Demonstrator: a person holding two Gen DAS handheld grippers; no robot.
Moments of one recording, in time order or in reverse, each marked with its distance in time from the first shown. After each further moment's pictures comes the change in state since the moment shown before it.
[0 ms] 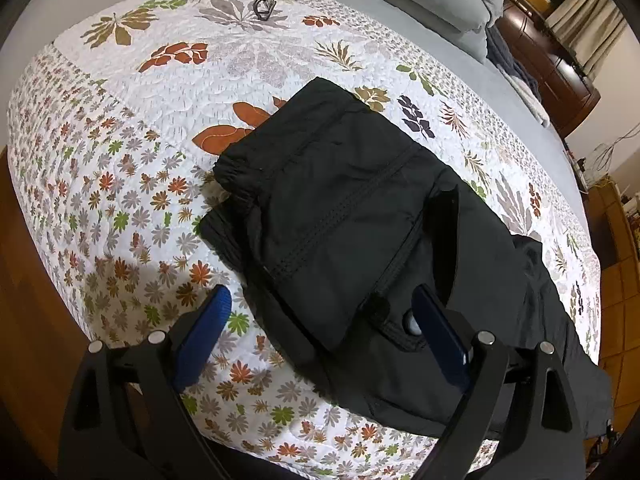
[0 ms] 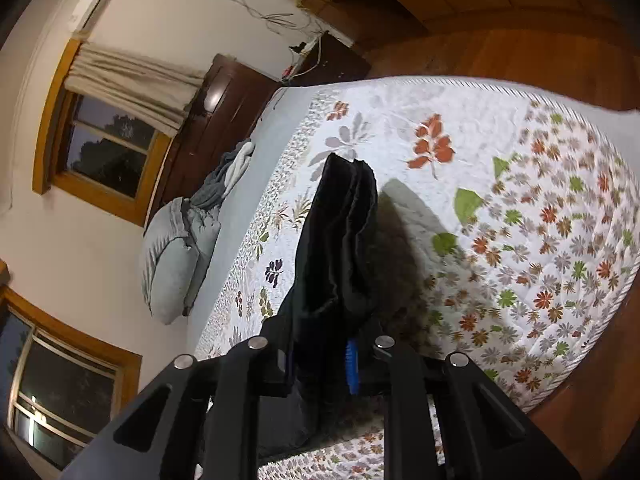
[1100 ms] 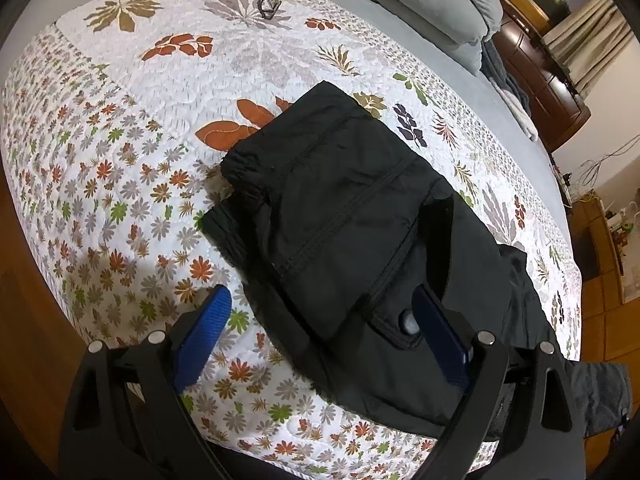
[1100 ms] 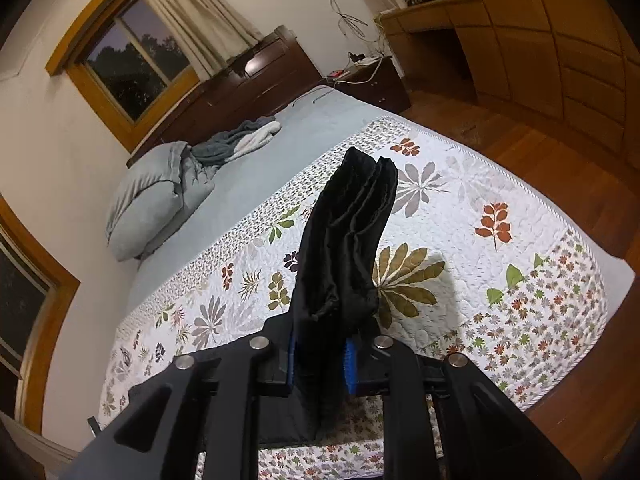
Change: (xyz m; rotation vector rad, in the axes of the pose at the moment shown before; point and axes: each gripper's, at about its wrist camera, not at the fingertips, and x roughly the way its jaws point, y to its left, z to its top) left arm -0.004 0.011 -0.001 -0.045 -0.006 -0.071; right arm -0.016 0.166 -0.036 -0.393 -0.015 -0.178
